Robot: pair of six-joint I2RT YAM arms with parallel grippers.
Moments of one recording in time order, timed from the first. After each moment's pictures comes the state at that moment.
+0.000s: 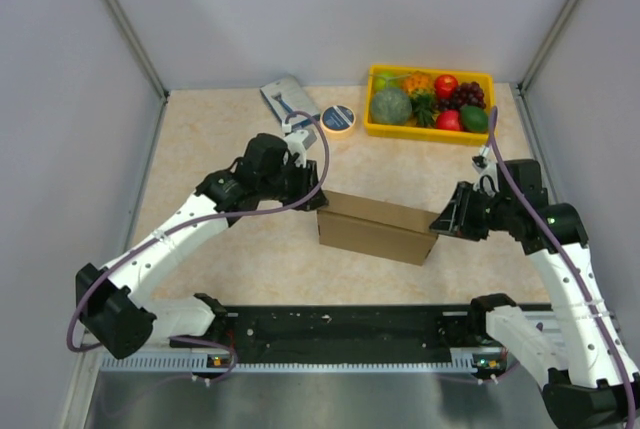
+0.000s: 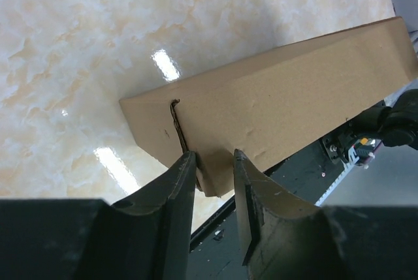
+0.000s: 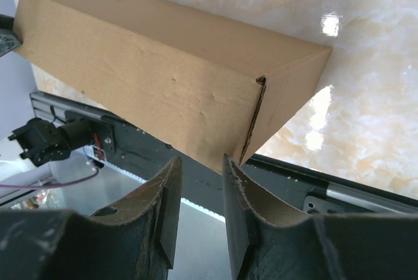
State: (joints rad) left arm -0.65 1.24 1.12 -0.55 0.28 -0.42; right arm 0.17 0.82 1.02 -1.10 -0.43 0.47
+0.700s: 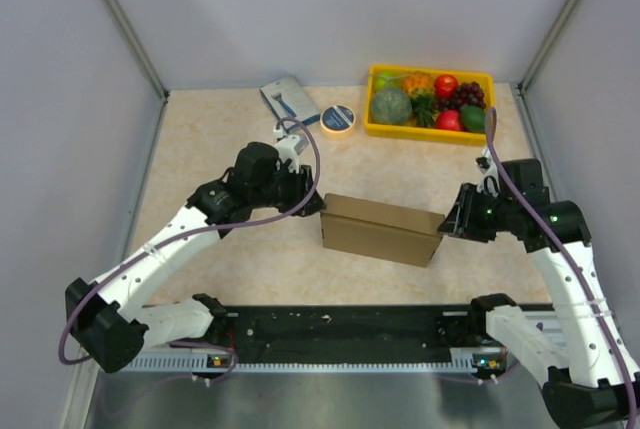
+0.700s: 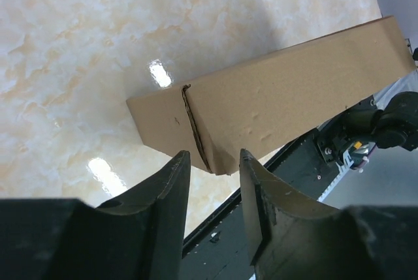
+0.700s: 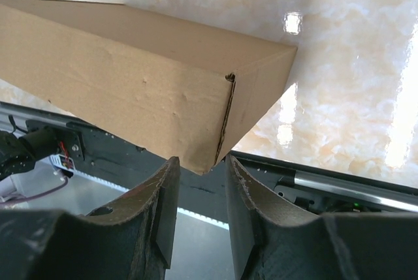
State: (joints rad) left arm -0.65 1.16 1.04 -0.50 0.28 -0.46; right arm 0.17 0.83 1.06 -1.18 -0.32 0.41
